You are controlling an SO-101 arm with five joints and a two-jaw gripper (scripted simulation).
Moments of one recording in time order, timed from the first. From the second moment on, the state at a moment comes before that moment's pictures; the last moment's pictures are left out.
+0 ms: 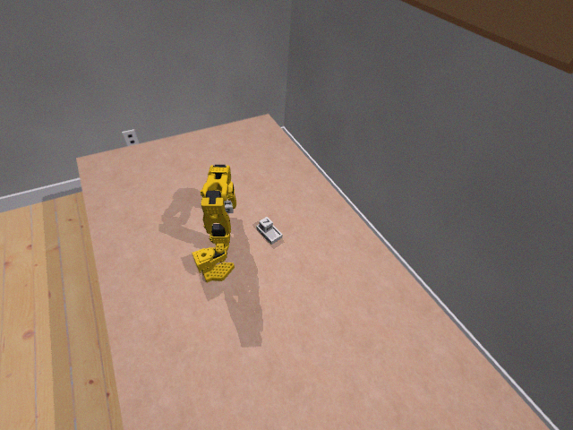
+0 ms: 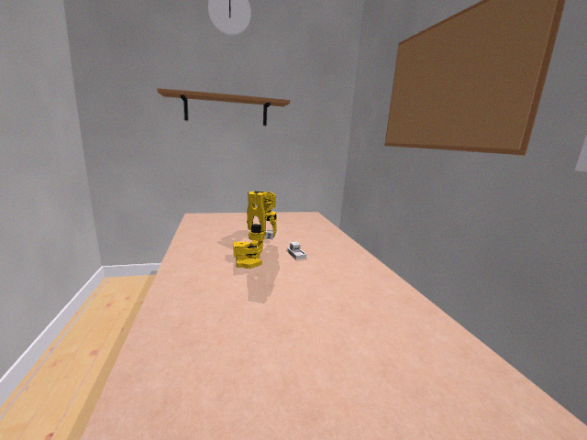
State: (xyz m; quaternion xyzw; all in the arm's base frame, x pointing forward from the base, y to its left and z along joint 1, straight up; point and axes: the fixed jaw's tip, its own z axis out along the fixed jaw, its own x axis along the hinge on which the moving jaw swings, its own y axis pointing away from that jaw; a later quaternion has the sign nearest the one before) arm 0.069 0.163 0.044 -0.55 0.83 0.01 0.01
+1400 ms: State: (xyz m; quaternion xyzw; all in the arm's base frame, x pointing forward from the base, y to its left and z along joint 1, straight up) arm 0.069 0.162 0.029 -0.55 0.83 0.01 0.01
